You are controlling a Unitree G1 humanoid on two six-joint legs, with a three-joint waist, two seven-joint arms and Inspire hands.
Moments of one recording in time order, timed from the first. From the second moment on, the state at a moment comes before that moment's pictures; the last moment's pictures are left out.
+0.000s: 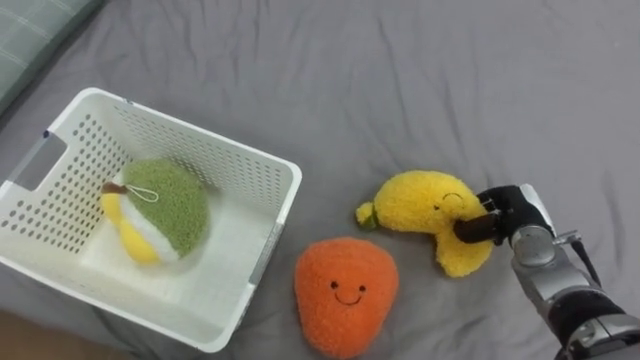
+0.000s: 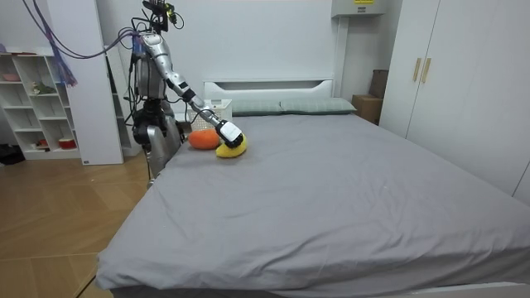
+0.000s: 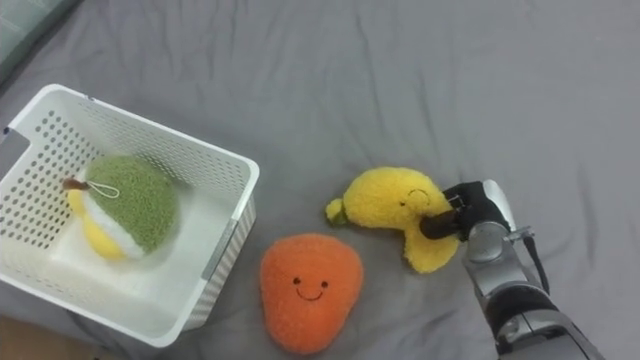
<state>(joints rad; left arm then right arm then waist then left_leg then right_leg) 0.06 0.27 -0.10 1.06 -0.14 0.04 0.21 -0.52 -0.40 0.29 1.16 0.02 0.02 -0.20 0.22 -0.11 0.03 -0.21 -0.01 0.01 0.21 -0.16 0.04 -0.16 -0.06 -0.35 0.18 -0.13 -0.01</state>
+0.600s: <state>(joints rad) 0.21 0.26 0.03 0.92 -0.14 0.03 0.22 -0.29 -0.43 0.21 0.57 -0.09 0.02 -0.24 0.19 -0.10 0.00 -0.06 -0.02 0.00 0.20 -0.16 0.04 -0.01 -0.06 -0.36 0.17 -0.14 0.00</state>
